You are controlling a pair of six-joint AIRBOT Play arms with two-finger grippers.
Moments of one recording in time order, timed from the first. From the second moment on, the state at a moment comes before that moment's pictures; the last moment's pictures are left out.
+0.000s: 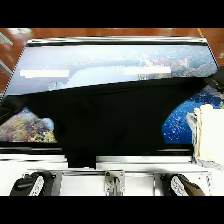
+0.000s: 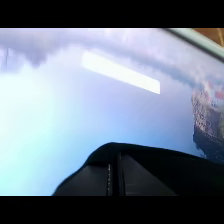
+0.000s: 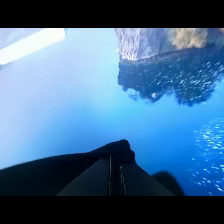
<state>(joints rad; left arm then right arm) 0.20 -0.50 0.75 1.06 -0.78 -1.64 -0.45 -0.99 1.34 -0.98 1.28 1.46</state>
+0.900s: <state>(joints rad) 0.21 -1.02 0.72 0.99 -0.69 -1.63 -0.19 -1.45 1.31 -0.99 0.83 1.40</state>
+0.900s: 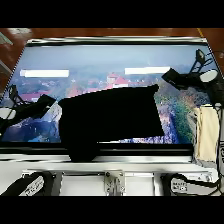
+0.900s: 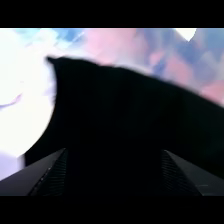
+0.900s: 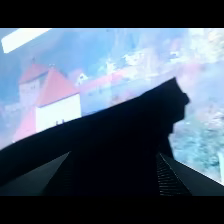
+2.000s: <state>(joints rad) 0.42 -1.01 0.29 0.80 -1.09 -1.33 -0.38 -1.37 1.06 -1.09 1.25 1.32</state>
